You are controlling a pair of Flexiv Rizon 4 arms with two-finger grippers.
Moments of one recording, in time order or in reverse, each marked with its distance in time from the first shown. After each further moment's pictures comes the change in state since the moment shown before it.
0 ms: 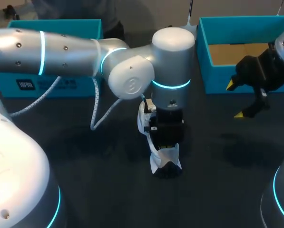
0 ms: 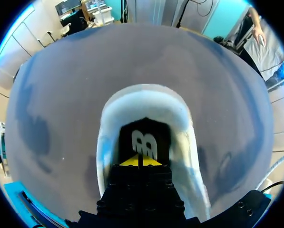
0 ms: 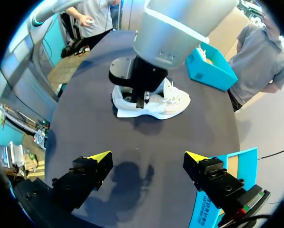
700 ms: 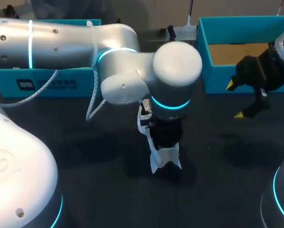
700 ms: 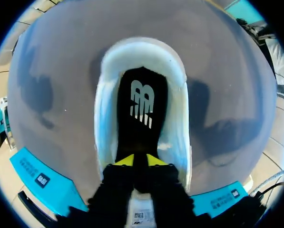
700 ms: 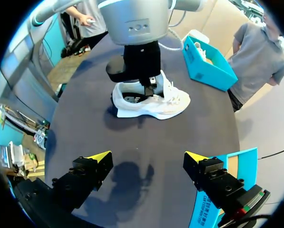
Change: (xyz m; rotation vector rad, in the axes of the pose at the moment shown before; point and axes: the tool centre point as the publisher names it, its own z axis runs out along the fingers) left arm 0.012 0.043 -0.038 -0.449 -0.031 -0.122; right arm 0.000 0.000 0.000 0.000 0.000 0.000
